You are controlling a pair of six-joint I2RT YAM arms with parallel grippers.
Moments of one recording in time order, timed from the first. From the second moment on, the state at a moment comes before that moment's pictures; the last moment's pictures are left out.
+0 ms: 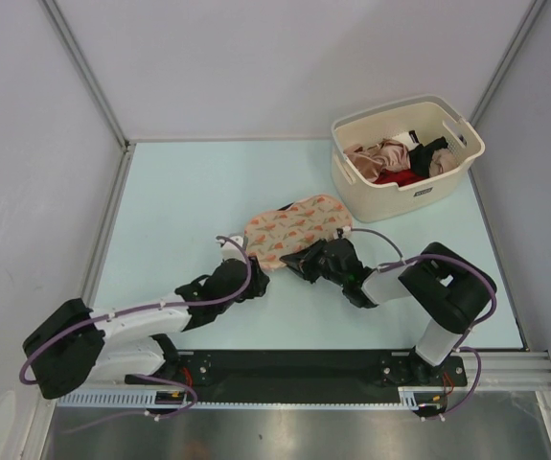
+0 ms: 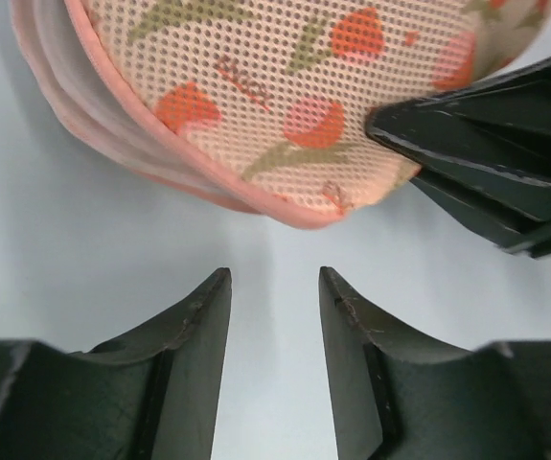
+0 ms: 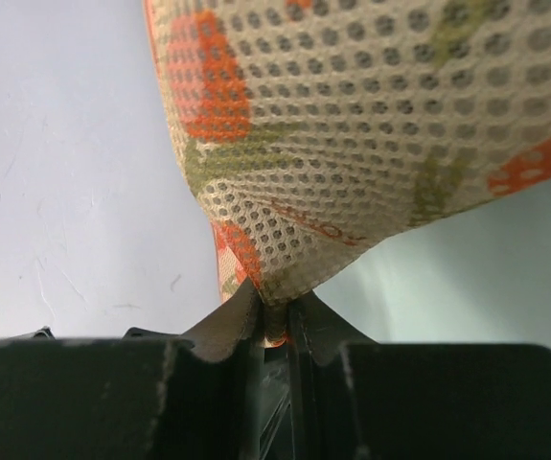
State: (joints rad) left arm -0.90 1.11 0.38 0.12 -0.31 -0.76; right arm 0.77 1.70 0.52 0.78 -0.04 1.56
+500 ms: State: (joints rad) left arm -0.93 1.27 0.45 0.27 -0.37 -0.59; right arm 0.77 1.69 0.53 0.73 -0.05 1.66
